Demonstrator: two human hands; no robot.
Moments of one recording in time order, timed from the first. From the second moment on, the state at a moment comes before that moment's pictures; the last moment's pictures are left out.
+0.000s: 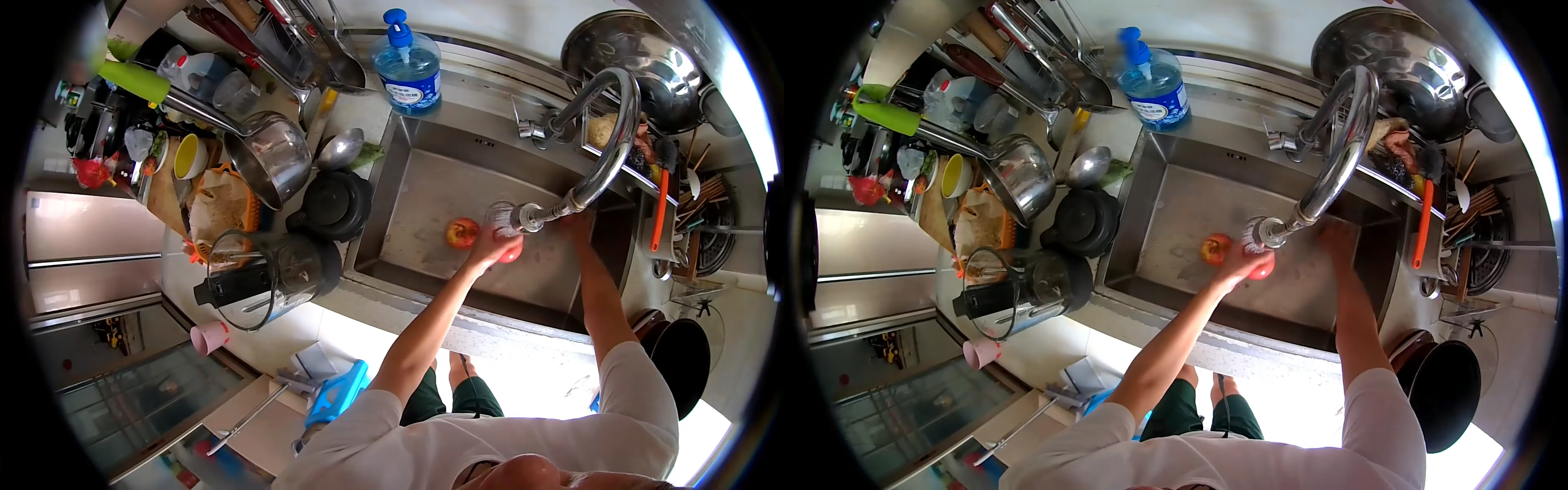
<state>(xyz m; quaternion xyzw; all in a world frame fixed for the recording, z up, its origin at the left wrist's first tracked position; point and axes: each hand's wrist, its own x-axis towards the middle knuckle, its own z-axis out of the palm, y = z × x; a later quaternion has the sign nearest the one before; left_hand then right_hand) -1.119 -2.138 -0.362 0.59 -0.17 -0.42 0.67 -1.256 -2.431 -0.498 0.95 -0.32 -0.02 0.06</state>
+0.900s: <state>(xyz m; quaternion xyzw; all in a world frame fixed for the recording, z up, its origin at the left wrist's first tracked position) -1.095 -2.132 -0.324 0.30 0.13 -0.64 0.70 -1.172 -2.232 -0.283 0.81 -0.05 0.13 -0.57</state>
